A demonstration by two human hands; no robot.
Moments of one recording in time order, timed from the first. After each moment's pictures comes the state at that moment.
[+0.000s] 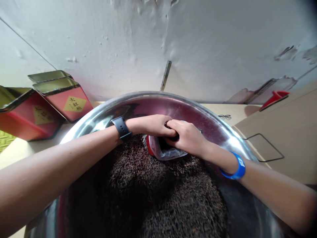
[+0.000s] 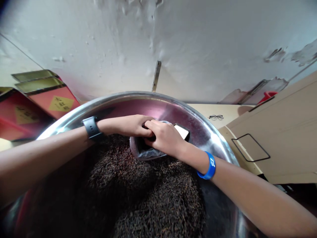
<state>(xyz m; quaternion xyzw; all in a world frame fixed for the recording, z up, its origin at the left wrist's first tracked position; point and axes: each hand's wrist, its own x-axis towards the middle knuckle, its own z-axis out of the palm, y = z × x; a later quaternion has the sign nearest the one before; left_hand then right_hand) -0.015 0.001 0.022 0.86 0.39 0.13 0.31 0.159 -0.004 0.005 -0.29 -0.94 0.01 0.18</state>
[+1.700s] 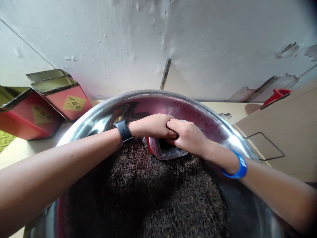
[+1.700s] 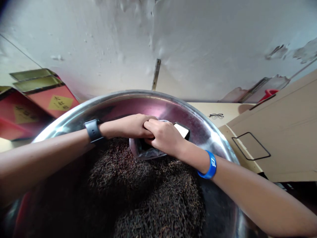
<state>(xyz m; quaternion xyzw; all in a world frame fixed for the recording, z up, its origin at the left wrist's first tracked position) -0.004 -0.007 0.020 0.86 0.42 0.14 0.24 0.160 -0.006 0.006 -0.25 -0.95 -0.01 0.19</state>
